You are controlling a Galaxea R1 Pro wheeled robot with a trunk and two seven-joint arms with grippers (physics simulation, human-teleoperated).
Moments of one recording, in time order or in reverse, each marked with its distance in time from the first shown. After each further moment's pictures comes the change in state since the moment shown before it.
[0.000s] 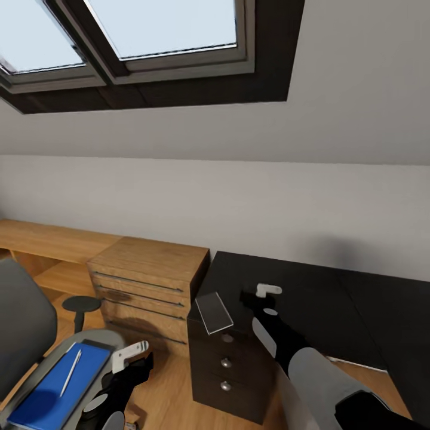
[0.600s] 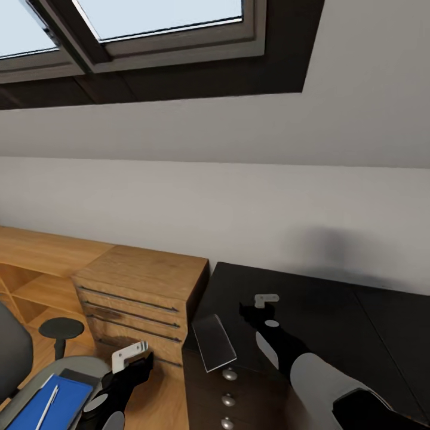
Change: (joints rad) left arm 0.000 0.000 0.000 0.000 0.001 0.000 -0.002; right arm -0.001 -0.004 0.006 0.139 0.123 -0.063 0.108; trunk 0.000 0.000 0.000
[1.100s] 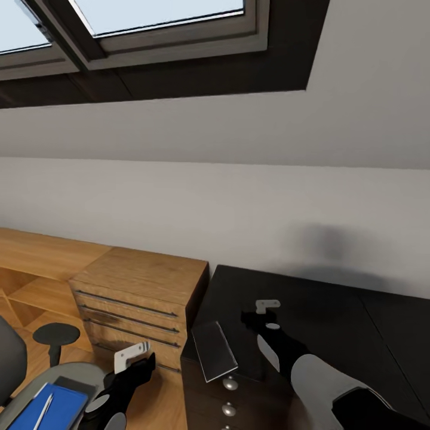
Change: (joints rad) left arm 0.000 0.001 -0.015 -0.001 -0.001 -0.001 0.000; right arm -0.004 -0.001 -0.002 0.044 -0.006 0.067 0.006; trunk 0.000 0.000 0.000
